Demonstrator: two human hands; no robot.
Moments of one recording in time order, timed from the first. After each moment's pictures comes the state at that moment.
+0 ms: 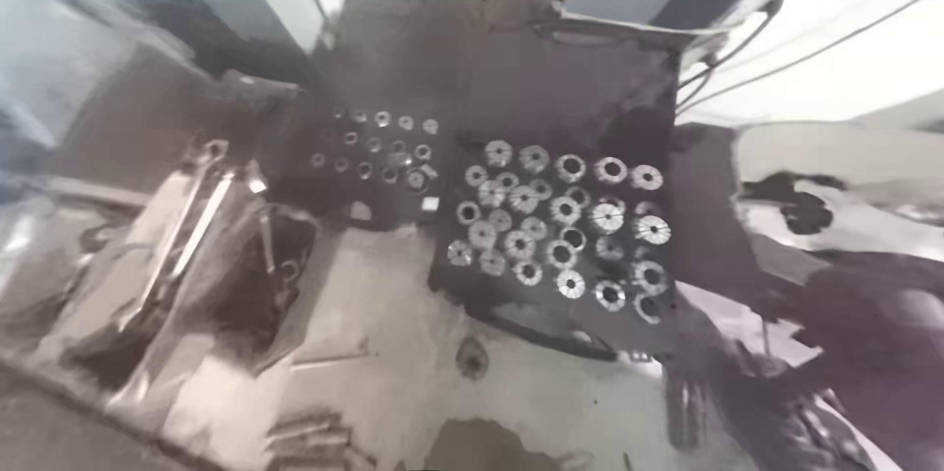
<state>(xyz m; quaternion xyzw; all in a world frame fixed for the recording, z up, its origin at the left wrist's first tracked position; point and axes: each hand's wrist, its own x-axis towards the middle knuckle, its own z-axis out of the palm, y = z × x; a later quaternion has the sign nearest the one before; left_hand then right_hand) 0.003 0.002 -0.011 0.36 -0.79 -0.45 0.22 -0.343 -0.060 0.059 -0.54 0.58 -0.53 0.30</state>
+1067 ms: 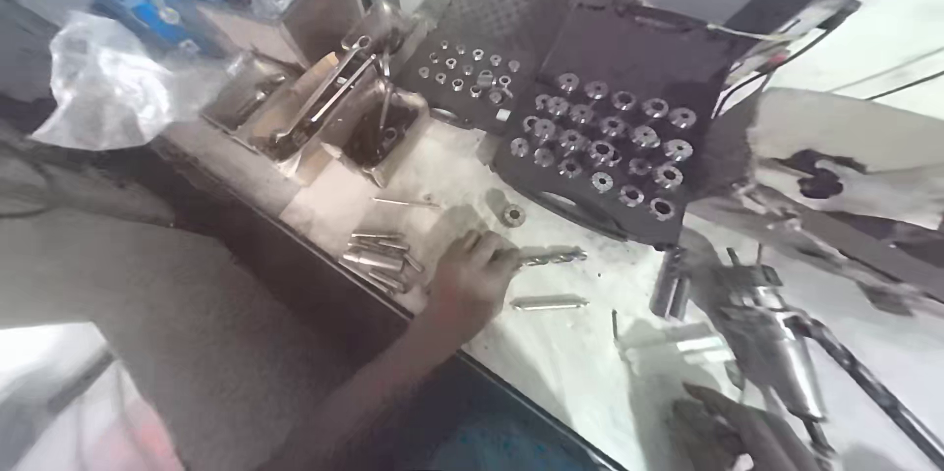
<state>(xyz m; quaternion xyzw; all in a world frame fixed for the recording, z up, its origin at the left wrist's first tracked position) 0.012 0.016 -0.029 0.49 -0.82 -0.07 0.30 -0.283 0.160 0.039 -0.64 0.73 -0.10 0.21</state>
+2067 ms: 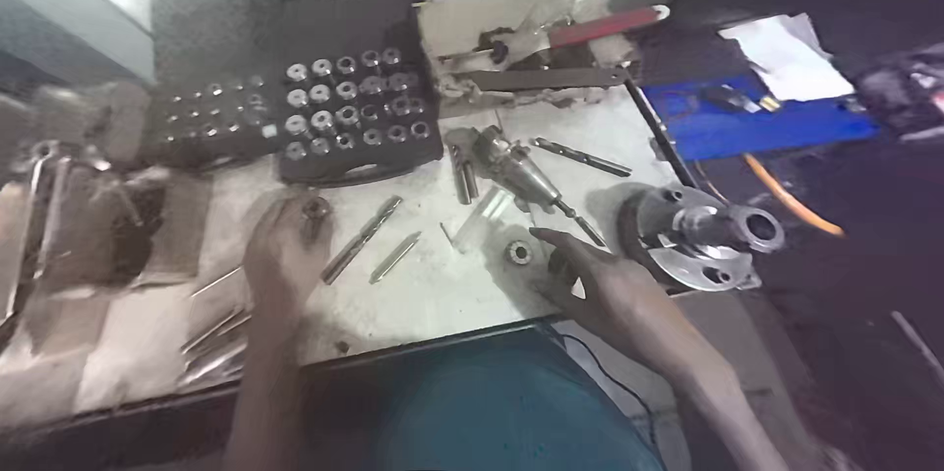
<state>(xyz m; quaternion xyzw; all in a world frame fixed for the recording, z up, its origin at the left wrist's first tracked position) 0.014 -0.045 0.001 0.51 -0.83 -0.08 0.21 -0.308 0.205 0.029 -0.60 0.77 -0.17 0.17</state>
